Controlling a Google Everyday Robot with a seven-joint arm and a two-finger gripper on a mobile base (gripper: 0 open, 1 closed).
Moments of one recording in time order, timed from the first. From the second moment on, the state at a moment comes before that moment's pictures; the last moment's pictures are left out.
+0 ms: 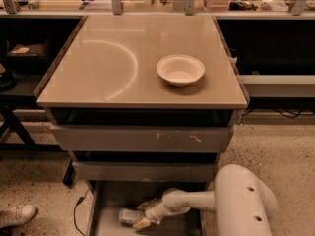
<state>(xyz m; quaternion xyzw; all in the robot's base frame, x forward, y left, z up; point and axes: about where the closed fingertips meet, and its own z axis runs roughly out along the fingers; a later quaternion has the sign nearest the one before) 0.479 0.089 0.137 -0.57 0.73 0.30 0.23</state>
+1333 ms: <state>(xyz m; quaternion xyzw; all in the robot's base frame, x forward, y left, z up) 0.485 0.074 0.166 -0.56 0.73 0.32 0.24</state>
